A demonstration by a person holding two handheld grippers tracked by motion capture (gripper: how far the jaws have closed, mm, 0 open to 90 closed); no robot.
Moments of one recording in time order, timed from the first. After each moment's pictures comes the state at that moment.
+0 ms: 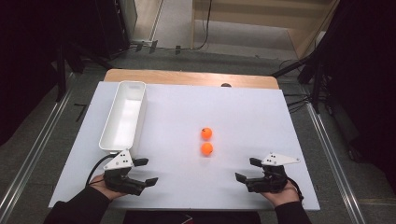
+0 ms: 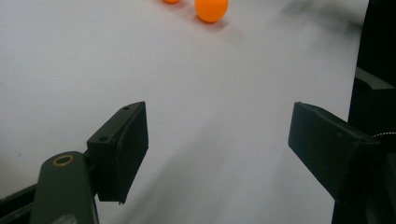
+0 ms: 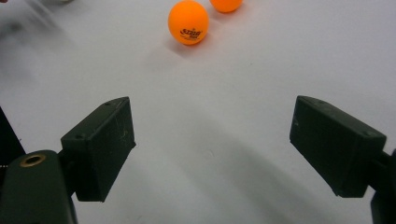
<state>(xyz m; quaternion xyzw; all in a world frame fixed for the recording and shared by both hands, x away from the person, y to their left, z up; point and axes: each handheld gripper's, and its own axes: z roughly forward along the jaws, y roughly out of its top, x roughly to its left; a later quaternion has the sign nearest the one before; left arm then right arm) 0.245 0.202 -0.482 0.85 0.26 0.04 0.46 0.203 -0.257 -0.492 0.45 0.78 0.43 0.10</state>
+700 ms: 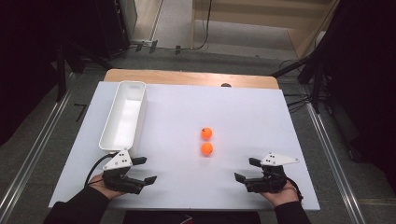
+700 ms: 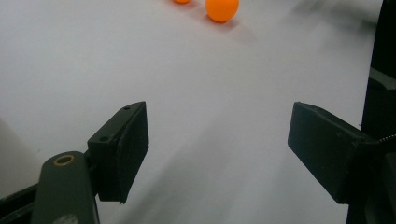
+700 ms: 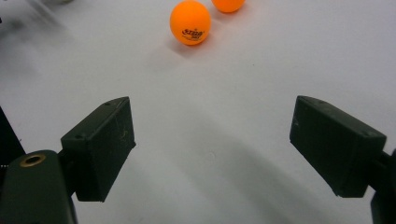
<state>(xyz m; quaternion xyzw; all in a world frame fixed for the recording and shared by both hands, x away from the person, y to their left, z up) 0.246 0.204 -0.483 0.85 0.26 0.06 0.45 0.203 -0.255 -0.492 0.44 0.78 0.43 0.10</state>
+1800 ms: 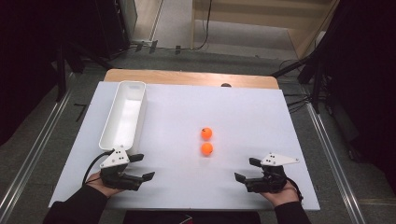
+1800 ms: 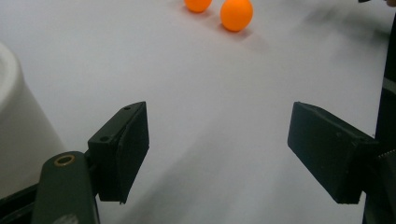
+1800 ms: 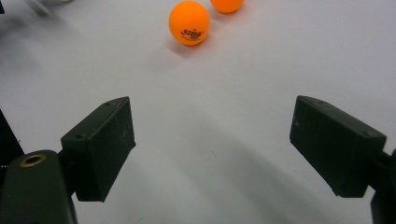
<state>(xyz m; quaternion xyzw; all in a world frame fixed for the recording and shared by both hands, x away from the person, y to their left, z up) 0.249 0.207 -0.478 0.84 0.27 0.07 0.46 0.203 -0.256 -0.493 0.44 0.78 0.43 0.10</state>
